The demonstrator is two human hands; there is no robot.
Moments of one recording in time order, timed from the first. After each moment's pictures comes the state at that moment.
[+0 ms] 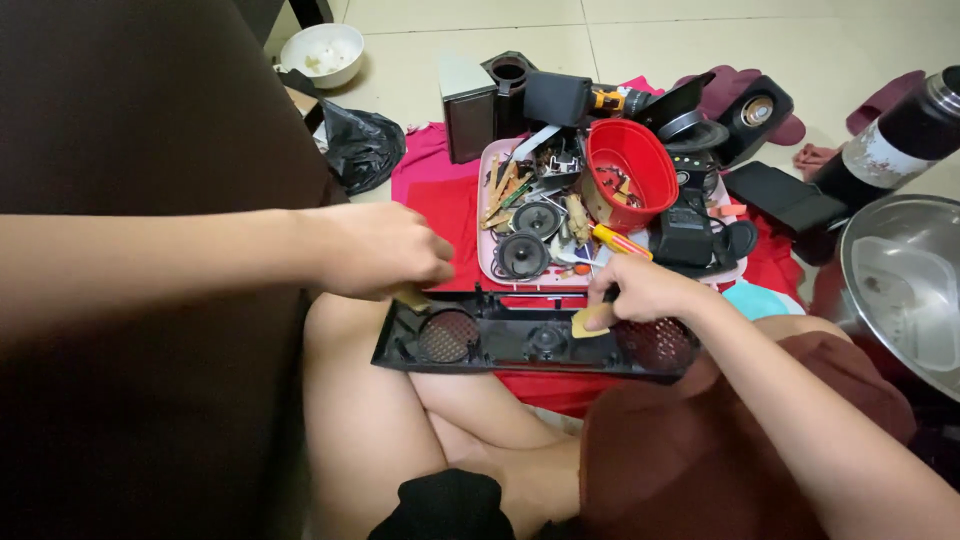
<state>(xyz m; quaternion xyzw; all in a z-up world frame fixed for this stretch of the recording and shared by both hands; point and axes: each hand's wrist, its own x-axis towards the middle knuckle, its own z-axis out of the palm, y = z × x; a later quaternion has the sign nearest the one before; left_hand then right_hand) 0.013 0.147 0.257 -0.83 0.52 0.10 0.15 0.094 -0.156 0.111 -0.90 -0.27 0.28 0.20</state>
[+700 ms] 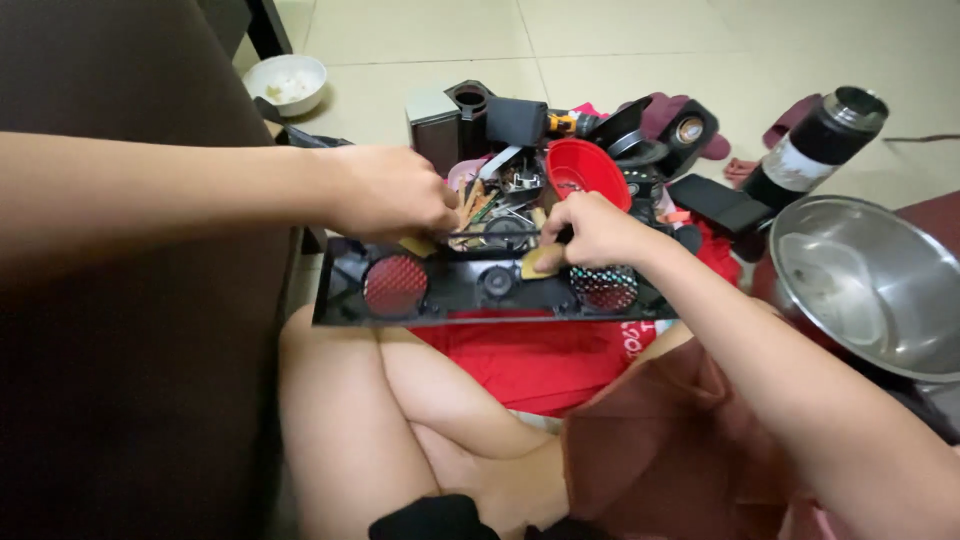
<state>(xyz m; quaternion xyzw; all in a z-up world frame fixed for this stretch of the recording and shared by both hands) 0.055 0.141 0.280 -0.80 0.56 0.01 0.22 0.092 -0.119 0.191 -0.92 -0.32 0.08 0.19</state>
